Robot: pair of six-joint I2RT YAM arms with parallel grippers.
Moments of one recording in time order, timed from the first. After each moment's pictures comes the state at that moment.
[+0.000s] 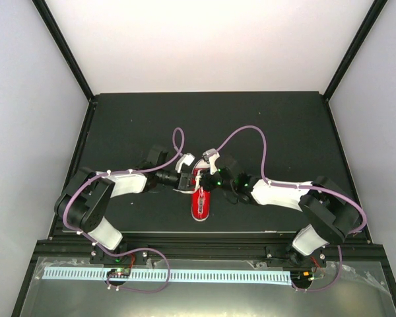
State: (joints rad) left arm -0.47 1.59 0.63 0.21 0.97 -0.35; right arm 0.86 1.55 0.72 0.26 -0.09 0.43
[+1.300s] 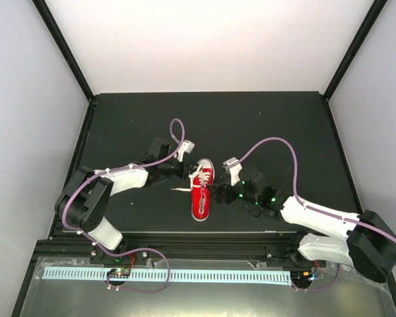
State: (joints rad) left arm -0.48 1.58 0.73 0.20 0.66 -0.32; right arm 0.85 1.16 0.52 0.07 -0.06 0.36
